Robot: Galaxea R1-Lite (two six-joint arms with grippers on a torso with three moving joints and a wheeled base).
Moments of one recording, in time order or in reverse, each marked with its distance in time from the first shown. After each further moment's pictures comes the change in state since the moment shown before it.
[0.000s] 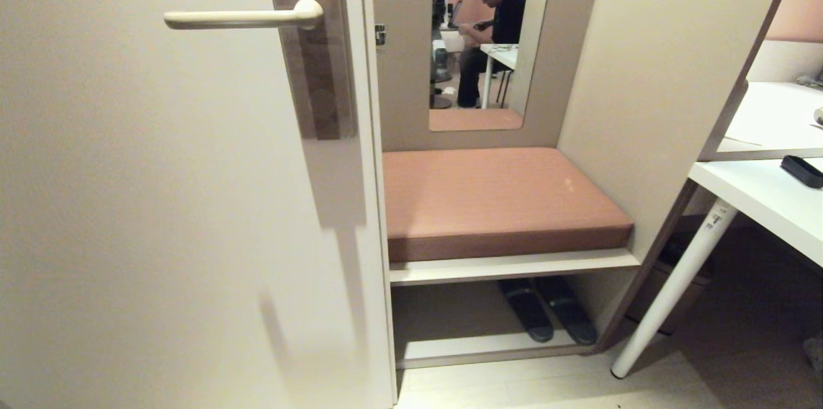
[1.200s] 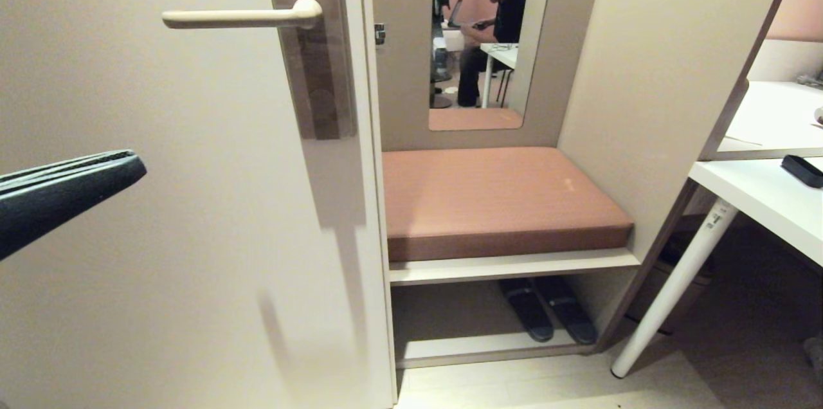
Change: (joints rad) left arm -0.526 0.756 -0.537 -0.286 -0.047 -0.224; right arm 0.000 0.230 -0.192 0.000 0.356 0.000
